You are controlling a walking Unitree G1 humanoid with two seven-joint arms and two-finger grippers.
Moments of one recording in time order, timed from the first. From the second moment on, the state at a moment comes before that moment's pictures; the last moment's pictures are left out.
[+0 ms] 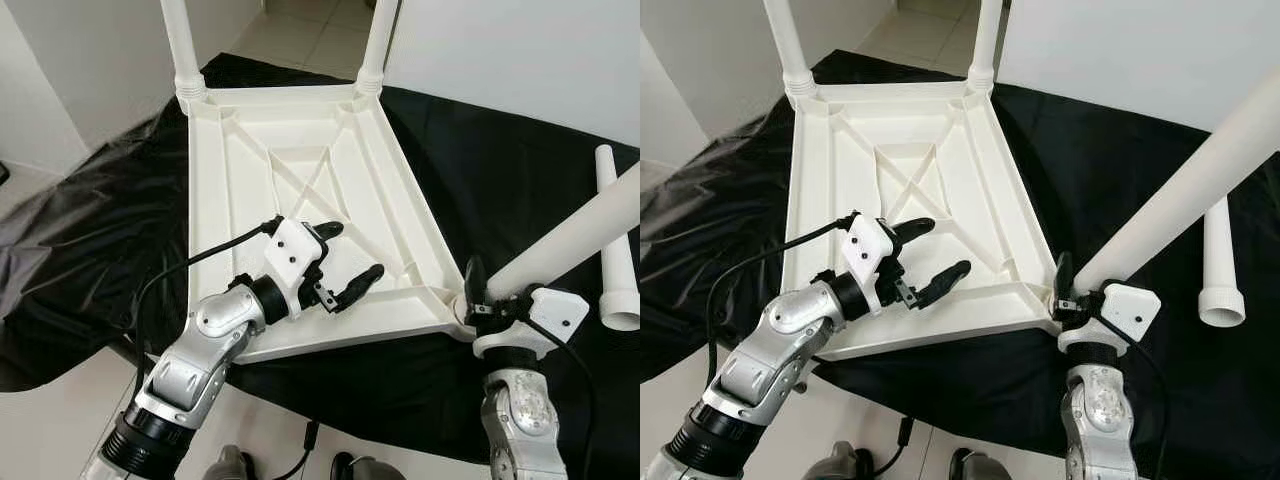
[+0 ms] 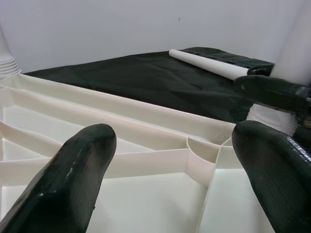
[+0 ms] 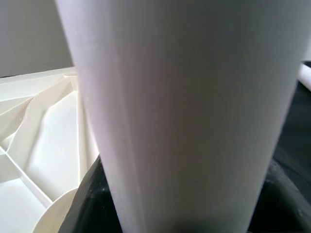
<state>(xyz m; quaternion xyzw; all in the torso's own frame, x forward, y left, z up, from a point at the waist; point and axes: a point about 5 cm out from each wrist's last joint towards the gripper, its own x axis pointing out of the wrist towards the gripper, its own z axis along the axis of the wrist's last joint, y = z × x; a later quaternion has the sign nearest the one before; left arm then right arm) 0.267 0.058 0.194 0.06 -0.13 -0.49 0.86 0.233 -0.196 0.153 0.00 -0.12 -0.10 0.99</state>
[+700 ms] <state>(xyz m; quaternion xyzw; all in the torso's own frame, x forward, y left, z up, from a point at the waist) 0.267 0.058 0.194 0.06 -0.13 -0.49 0.86 0.252 -0.210 0.161 0.00 -0.07 -0.08 0.99</state>
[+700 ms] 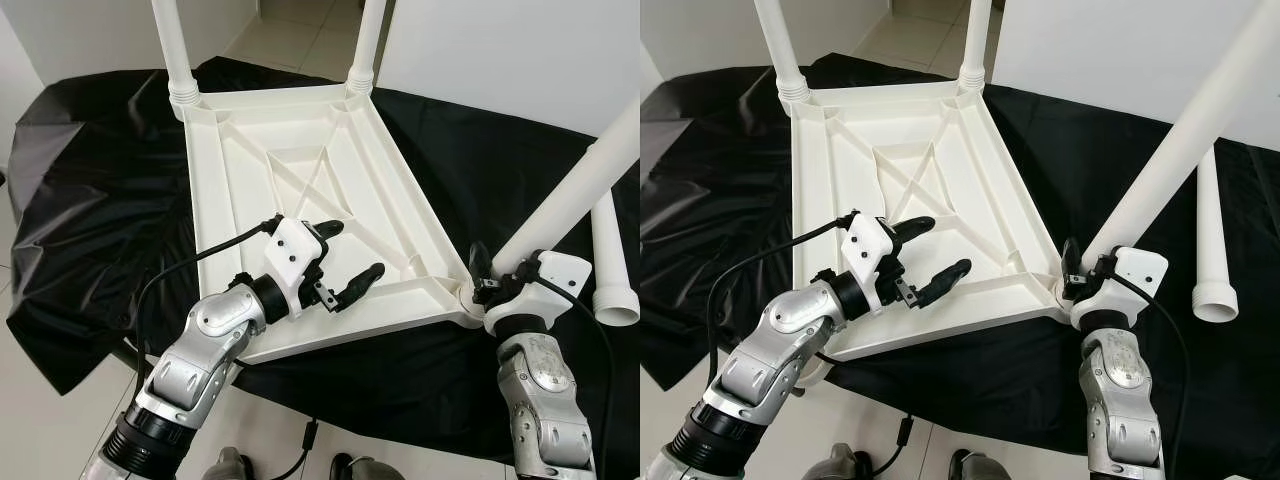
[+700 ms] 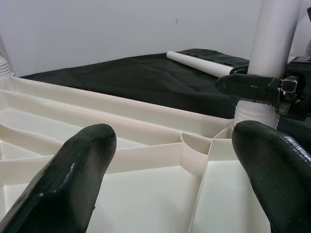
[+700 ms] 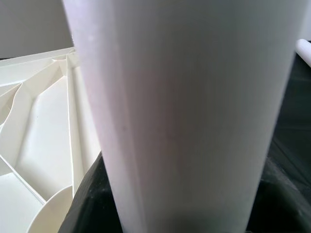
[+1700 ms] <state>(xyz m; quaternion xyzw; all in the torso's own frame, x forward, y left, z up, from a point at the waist) 0.265 0.058 0.197 0.05 -0.13 -0.50 0.86 0.232 -0.209 0.157 0.03 -0.12 -0.09 0.99</state>
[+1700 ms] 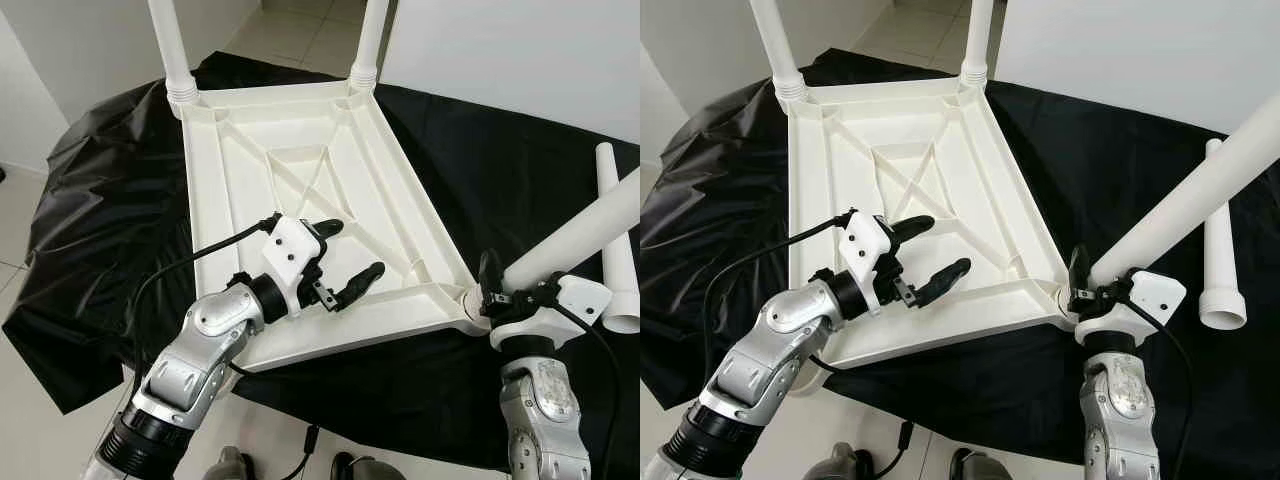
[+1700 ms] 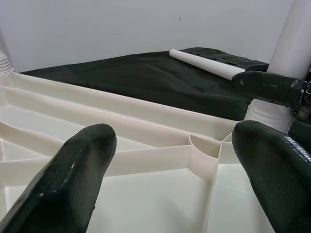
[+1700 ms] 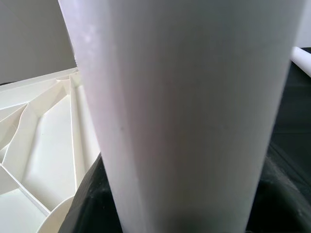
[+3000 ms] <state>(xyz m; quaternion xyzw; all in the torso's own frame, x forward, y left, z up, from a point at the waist) 0.264 0.057 0.197 0.05 -0.13 -0.50 0.86 0.241 -0.192 0.162 0.02 -0.11 -0.23 0.97</state>
